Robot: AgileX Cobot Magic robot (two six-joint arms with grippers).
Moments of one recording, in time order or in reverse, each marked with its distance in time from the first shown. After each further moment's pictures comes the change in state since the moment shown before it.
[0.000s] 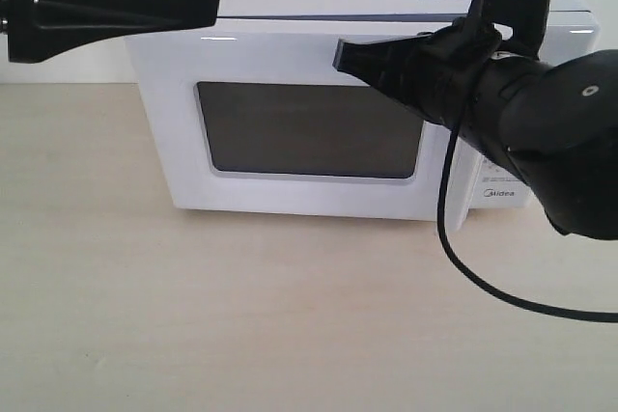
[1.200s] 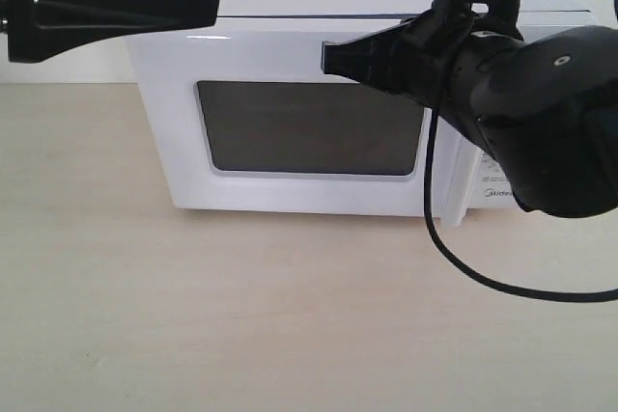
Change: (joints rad) left arm 0.000 0.000 0.000 0.000 0.000 0.000; right arm 0.010 0.035 -0.070 0.085 -0.046 -0.269
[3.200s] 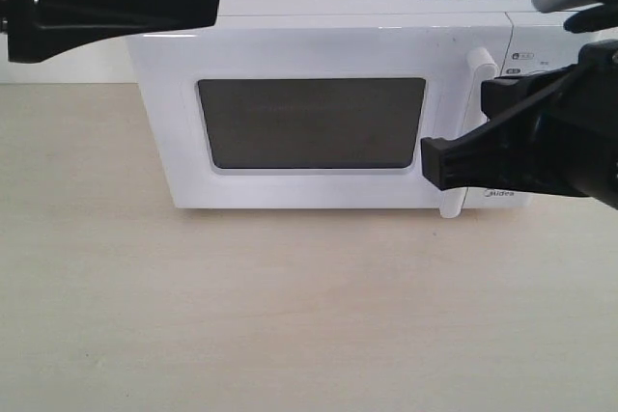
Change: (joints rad) left arm 0.000 0.000 0.000 0.000 0.000 0.000; right arm 0.327 -0.515 0.253 0.412 -0.158 -0.569
